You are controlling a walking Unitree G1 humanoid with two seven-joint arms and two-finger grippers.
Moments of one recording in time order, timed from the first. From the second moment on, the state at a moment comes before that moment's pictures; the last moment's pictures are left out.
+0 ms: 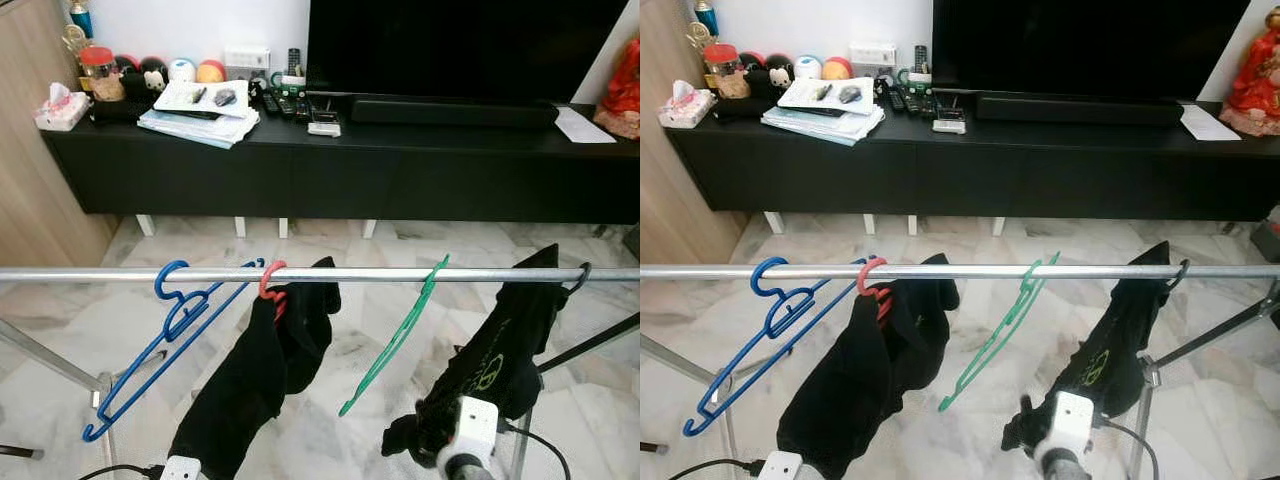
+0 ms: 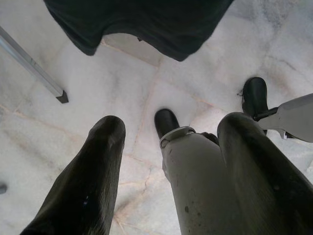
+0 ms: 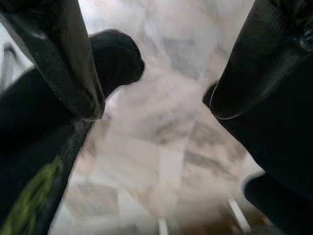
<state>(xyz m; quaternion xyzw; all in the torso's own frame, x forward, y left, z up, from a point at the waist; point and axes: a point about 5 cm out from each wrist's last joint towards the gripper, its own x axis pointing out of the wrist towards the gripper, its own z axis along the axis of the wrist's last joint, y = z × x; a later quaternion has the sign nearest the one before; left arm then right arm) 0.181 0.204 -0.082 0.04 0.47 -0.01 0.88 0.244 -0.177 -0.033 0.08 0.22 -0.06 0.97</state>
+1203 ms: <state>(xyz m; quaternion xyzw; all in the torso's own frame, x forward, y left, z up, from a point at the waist) 0.172 0.211 -0.085 0.08 0.48 -0.03 0.87 0.295 -0.256 0.061 0.01 0.05 -0.23 0.97</state>
